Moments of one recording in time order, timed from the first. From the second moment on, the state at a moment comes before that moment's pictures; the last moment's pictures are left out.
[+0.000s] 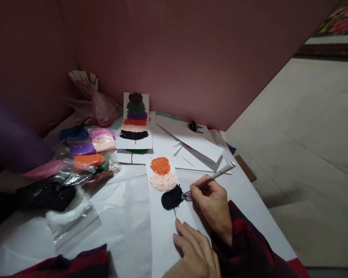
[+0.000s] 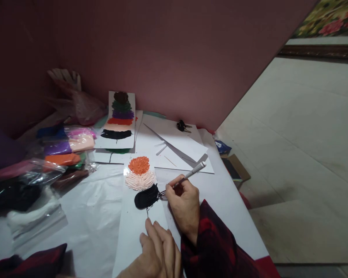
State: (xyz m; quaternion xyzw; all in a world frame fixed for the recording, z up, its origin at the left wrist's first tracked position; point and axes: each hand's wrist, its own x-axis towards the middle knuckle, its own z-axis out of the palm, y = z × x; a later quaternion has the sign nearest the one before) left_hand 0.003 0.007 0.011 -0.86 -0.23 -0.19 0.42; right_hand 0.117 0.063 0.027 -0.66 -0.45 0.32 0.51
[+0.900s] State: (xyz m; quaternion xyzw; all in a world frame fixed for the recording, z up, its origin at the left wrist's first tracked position) left_hand 0.003 0.005 0.012 -0.86 -0.24 -0.16 0.43; right_hand 0.119 0.073 0.025 -0.62 -0.47 0.36 0.52
